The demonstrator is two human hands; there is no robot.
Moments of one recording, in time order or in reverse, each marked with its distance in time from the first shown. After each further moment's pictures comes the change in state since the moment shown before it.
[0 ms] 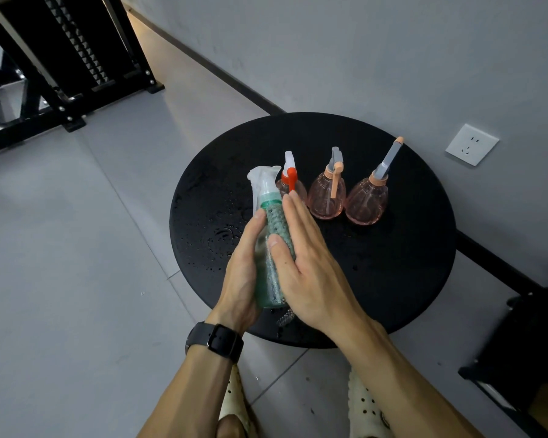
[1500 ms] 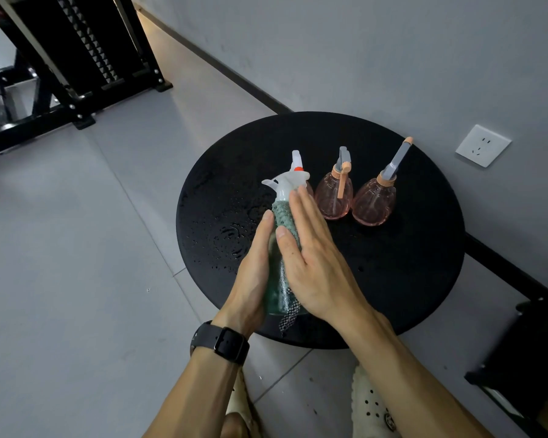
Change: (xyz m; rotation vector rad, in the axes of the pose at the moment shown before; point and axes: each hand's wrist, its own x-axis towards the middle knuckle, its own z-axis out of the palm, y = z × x) left_hand -0.003 -0.001 0.005 0.075 0.055 -0.068; right_hand 0.010 0.003 -0.002 -0.025 -0.017 0.013
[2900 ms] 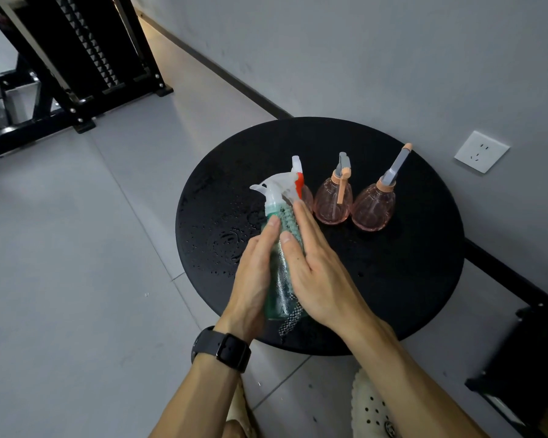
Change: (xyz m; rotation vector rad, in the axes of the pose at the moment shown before) left_hand -0.001 0.003 0.004 -0.035 0.072 0.107; right_hand -0.002 -0.002 -0.004 0.148 -0.059 0.110
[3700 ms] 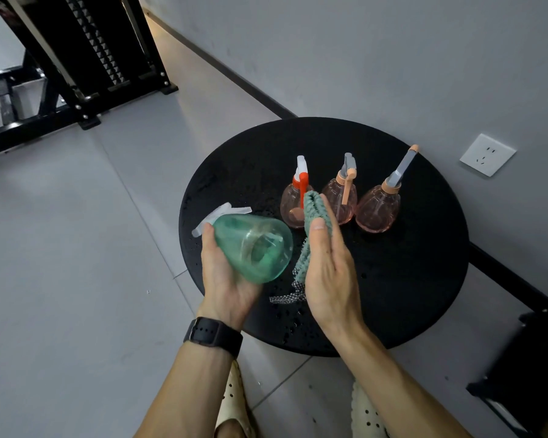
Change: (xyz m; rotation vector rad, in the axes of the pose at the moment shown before) left_hand 0.016 0.011 -0.030 -0.533 0.299 -0.057; right_hand -0.002 0.001 0.013 0.413 0.346 -0.082
